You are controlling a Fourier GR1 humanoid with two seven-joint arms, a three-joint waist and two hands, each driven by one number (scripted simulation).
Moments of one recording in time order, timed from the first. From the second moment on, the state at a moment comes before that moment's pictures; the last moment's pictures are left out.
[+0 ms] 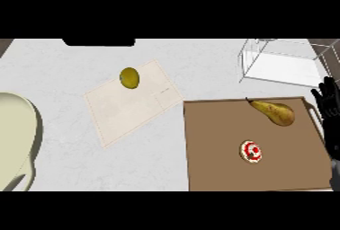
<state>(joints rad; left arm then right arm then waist) -0.12 0.61 0.01 -1.65 0.16 0.37 -0.13 -0.07 -0.51 0.04 -1.46 -0.28 -0.25 -0.20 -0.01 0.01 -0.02</state>
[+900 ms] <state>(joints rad) -0.06 0.38 -0.18 -1.41 0.37 0.20 0.19 -0.26 -0.86 0.04 -1.11 -0.30 0.46 -0.41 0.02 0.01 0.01</state>
